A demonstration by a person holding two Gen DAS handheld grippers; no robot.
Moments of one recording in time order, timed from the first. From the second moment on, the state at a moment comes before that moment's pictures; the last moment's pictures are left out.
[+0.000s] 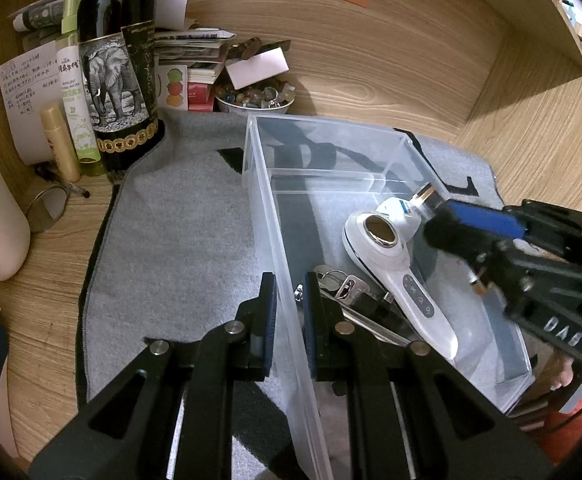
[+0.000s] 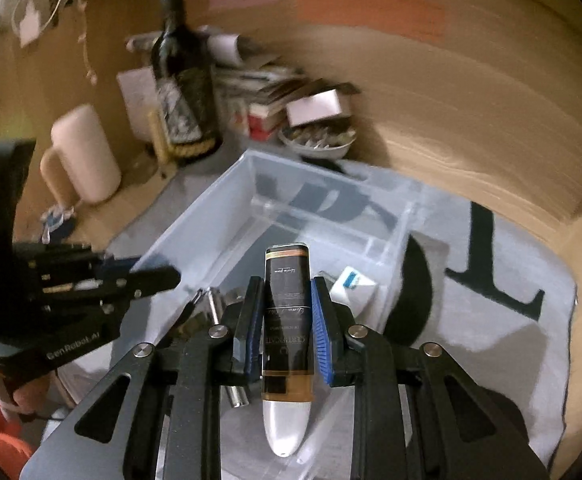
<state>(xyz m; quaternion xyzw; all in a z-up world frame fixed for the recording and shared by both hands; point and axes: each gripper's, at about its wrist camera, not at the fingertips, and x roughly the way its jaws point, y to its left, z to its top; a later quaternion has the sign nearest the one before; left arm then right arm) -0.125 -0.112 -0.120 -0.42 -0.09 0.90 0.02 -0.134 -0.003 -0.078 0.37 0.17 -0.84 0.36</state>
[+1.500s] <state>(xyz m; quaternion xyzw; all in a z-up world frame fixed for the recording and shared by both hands) -0.018 -0.054 -0.004 -0.20 -0.04 0.98 -0.05 -0.049 0.131 0.011 0.18 0.05 -0.94 0.30</state>
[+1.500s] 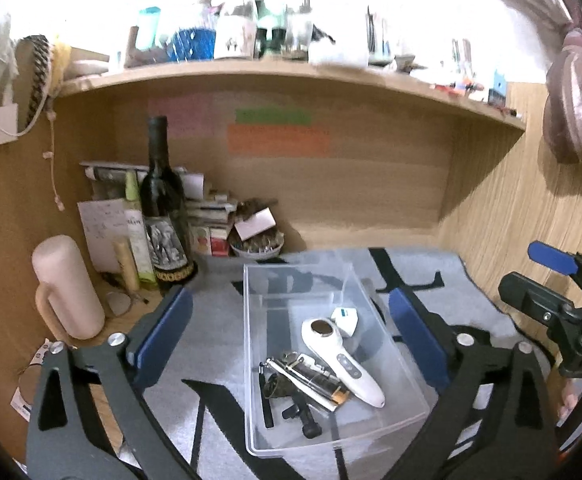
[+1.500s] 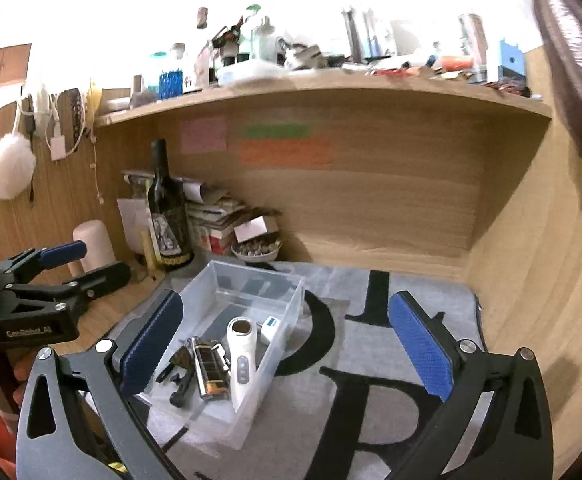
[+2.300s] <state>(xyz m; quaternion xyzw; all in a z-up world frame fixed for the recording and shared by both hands) -0.003 -0.036 0.006 -0.16 -0.01 0.99 -0.03 -0.032 0.144 0.017 0.16 0.03 -0.95 0.28</state>
